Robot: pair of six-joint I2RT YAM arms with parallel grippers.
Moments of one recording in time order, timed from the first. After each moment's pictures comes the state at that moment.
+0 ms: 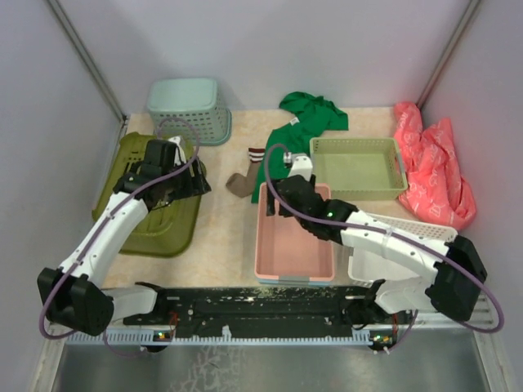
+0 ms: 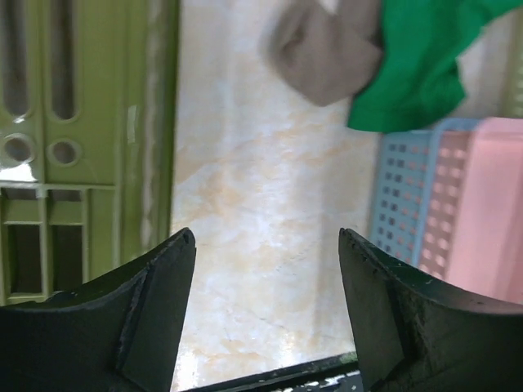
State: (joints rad) left arm -0.30 1.24 1.09 -0.69 0.01 -0.43; right arm 0.89 1.24 0.94 -0.31 0.49 0.53
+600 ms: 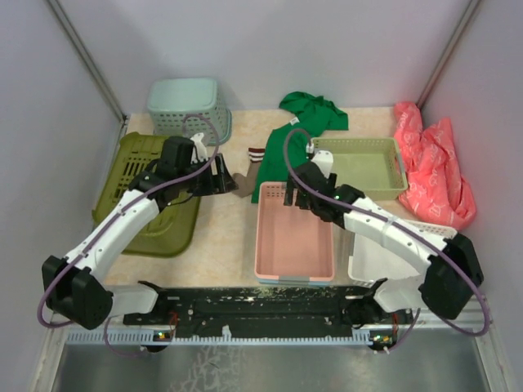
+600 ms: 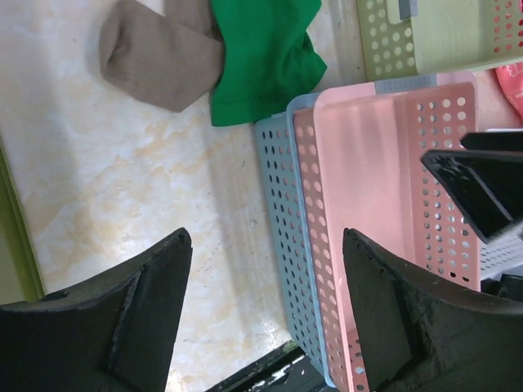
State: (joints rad) left arm -0.42 1.27 1.12 -0.53 0.22 -0.48; right arm 0.79 1.35 1.04 -0.51 0.45 0.67
